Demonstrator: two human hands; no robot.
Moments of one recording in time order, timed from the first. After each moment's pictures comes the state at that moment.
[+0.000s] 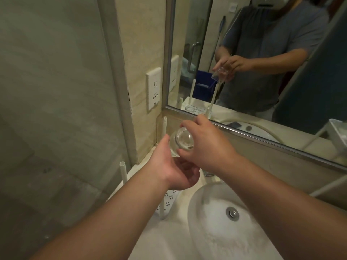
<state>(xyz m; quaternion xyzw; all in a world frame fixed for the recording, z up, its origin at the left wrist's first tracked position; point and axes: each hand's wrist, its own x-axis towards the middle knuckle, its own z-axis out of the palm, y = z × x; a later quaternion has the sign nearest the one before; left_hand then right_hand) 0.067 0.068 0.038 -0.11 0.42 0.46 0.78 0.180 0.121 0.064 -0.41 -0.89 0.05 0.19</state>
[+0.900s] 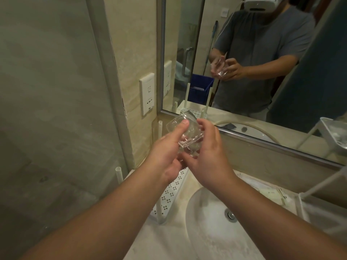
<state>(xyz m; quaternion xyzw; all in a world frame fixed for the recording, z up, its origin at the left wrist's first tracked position) 0.082 0.076 0.061 0.14 0.44 0.61 0.65 0.199 0.101 0.032 -0.44 -0.79 0.20 0.39</state>
